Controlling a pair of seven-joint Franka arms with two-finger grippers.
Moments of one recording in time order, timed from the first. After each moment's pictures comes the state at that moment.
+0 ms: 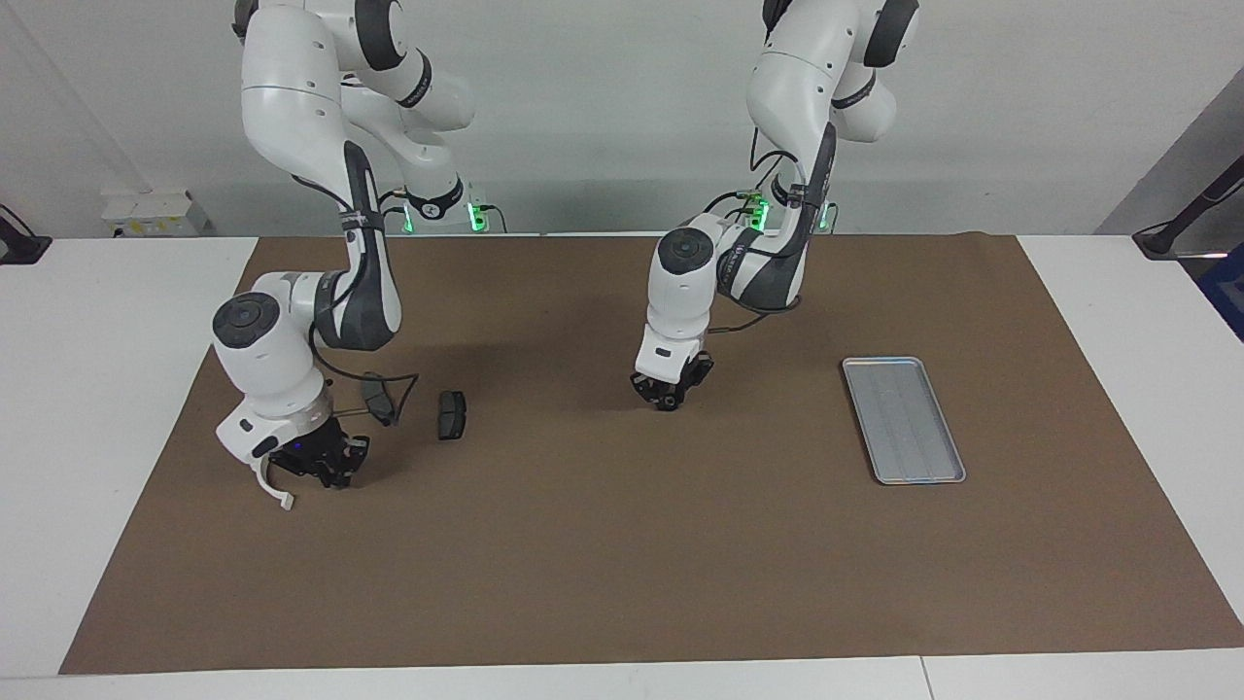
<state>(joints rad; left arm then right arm) -0.57 0.41 -0.08 -1.88 0.09 2.32 -0.98 -0.06 0.46 -0.02 -1.82 -0.06 2.42 -0.09</state>
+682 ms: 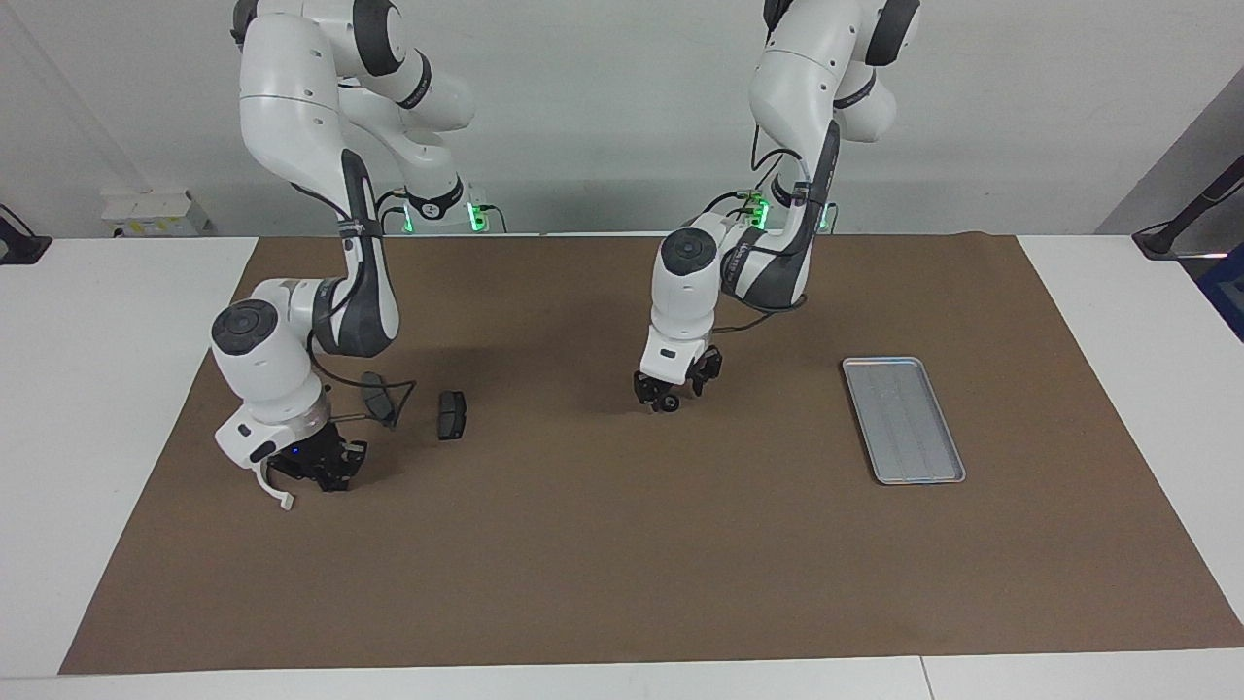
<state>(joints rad) -0.50 0.31 -0.06 -1.84 0.10 2.18 -0.88 -0.06 0.47 -0.01 -1.82 -0.06 2.42 -0.06</state>
